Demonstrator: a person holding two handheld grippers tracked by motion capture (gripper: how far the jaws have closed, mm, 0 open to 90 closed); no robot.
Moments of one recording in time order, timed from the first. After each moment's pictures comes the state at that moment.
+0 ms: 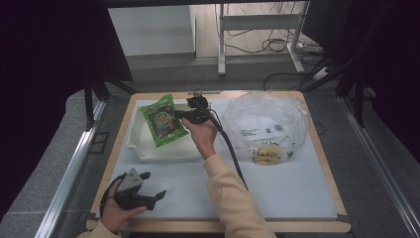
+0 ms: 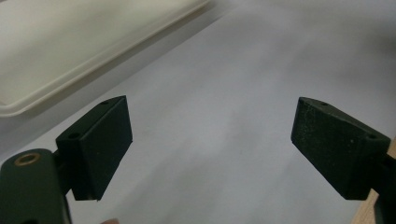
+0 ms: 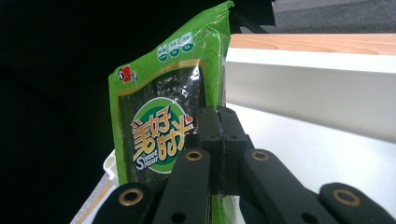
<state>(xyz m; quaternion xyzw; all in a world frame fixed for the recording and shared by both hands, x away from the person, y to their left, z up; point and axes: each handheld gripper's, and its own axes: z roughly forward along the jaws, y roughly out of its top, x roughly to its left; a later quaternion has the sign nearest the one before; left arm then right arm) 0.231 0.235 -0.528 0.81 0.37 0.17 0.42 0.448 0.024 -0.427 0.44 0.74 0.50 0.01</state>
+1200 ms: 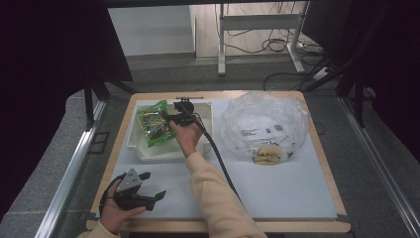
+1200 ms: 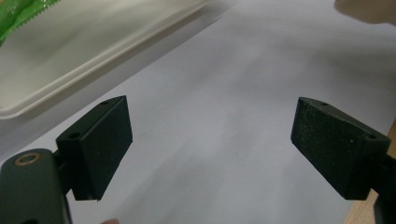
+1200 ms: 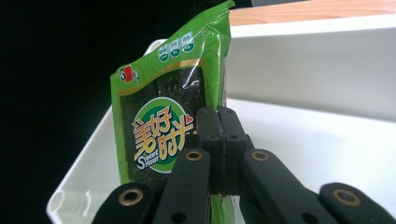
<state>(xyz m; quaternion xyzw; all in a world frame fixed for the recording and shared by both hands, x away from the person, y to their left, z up) 0.230 0.236 -0.527 0.81 0.37 0.16 0.43 0.470 0.073 -0.472 0.50 0.73 0.46 0.02</state>
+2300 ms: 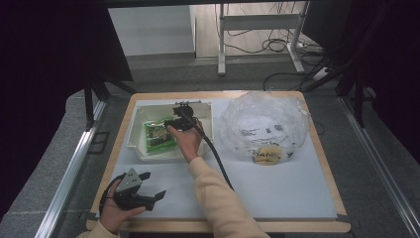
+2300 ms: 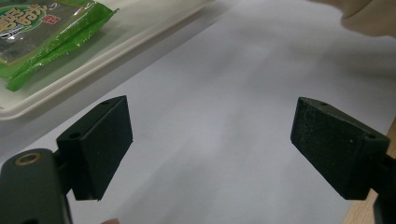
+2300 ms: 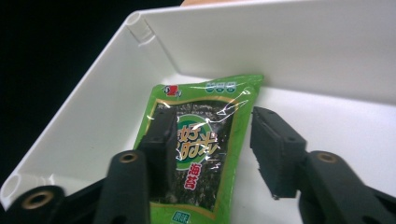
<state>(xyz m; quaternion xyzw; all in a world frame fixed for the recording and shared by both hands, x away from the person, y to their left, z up) 0.230 0.237 -0.527 0.81 0.37 0.16 0.43 0.464 0.073 -0.484 0.50 0.75 0.43 0.05</state>
